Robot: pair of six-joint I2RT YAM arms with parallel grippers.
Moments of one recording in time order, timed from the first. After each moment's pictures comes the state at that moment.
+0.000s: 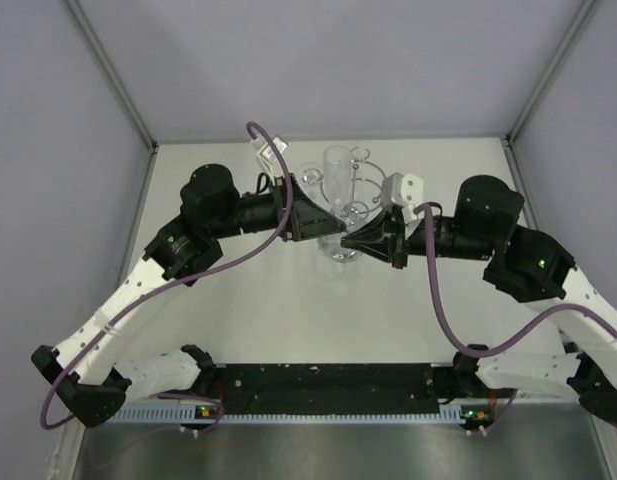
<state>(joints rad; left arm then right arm) -0.71 1.11 1.33 -0.25 0.62 -0.91 0.95 1.02 1.46 -0.57 -0.45 -0.21</state>
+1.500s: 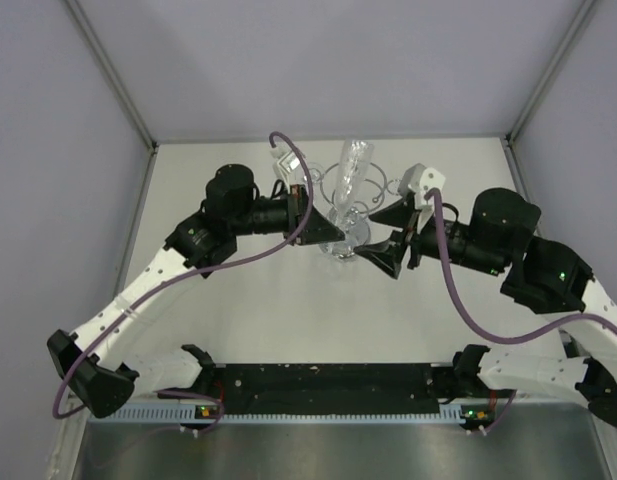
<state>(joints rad) -0.67 1.18 1.26 -0.23 0.70 -0.83 0.99 0.94 1.42 -0.63 -0.17 -0.10</state>
